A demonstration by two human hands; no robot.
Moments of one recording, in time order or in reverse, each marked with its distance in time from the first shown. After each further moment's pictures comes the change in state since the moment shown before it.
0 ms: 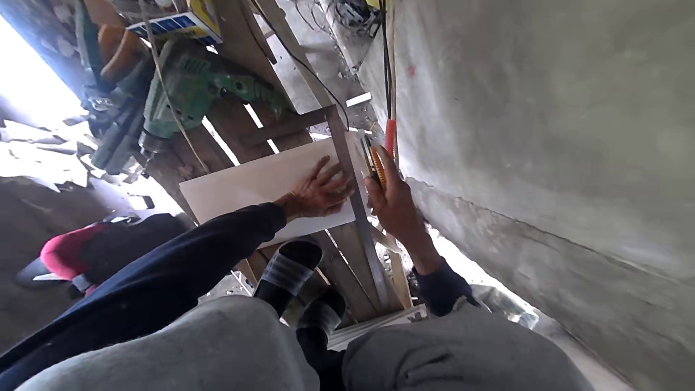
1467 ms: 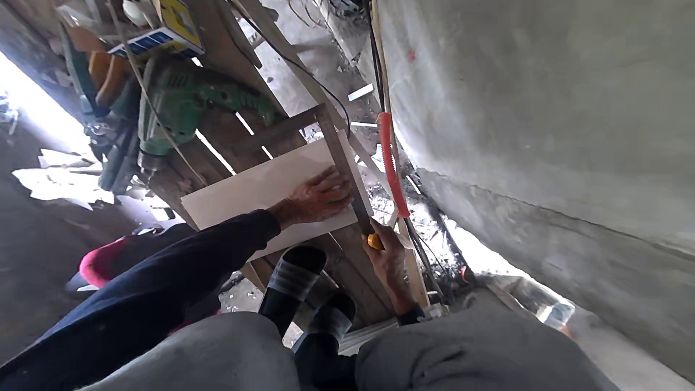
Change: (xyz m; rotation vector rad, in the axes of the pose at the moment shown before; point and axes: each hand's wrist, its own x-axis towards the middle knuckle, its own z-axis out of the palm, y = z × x) left_hand 0.004 -0.004 -0.006 -0.070 -0.069 0.157; right_hand -0.098 0.115 0.105 -0.081 0.365 0.059
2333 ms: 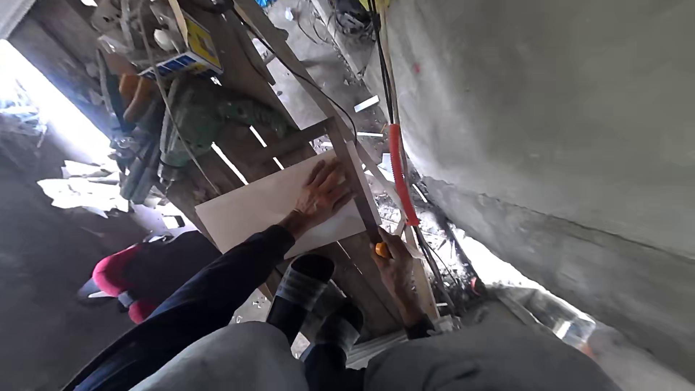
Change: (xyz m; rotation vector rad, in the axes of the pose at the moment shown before) left_hand 0.015 0.006 -0.008 0.077 0.120 -0.506; right_hand -0.002 -0.001 0.000 0.011 -0.006 0.000
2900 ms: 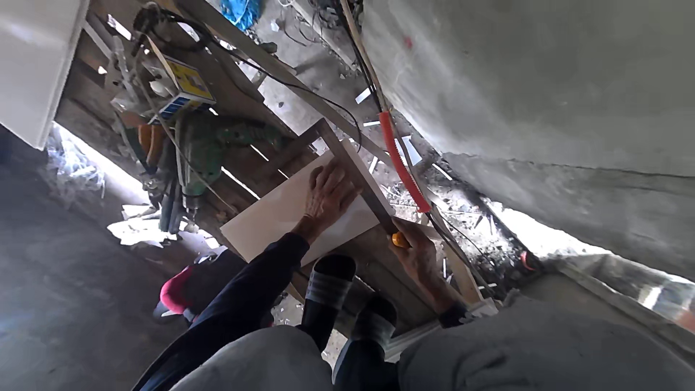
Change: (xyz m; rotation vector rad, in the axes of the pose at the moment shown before) left_hand -0.003 0.002 -0.002 0.049 -0.068 -0.049; right_hand 0.000 0.000 0.000 0.027 -0.022 0.022
